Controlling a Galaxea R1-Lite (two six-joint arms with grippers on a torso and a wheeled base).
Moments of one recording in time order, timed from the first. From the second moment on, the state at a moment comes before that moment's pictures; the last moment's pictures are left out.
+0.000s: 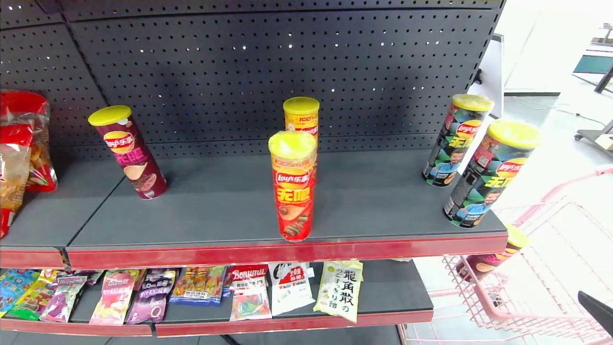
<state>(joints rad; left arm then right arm) -0.17 0.35 -0.32 0.21 0.19 0.18 -0.09 0.64 -0.28 -0.06 0.07 -0.16</state>
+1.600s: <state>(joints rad) -0.17 0.26 -0.31 0.21 0.18 0.20 -0.09 0.71 -0.27 -0.06 0.07 -0.19</state>
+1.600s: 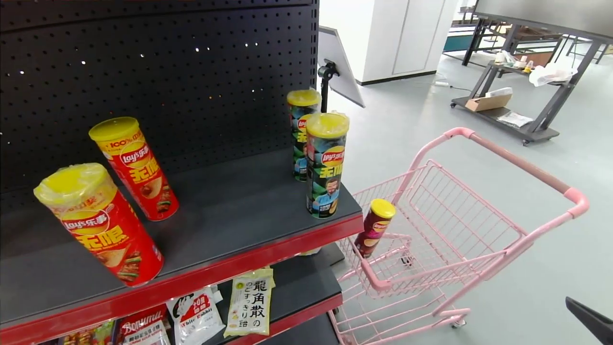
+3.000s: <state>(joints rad) -0.17 0.18 -0.31 0.24 0.17 0.20 0.00 1.20 -0.34 -0.40 0.09 -0.18</state>
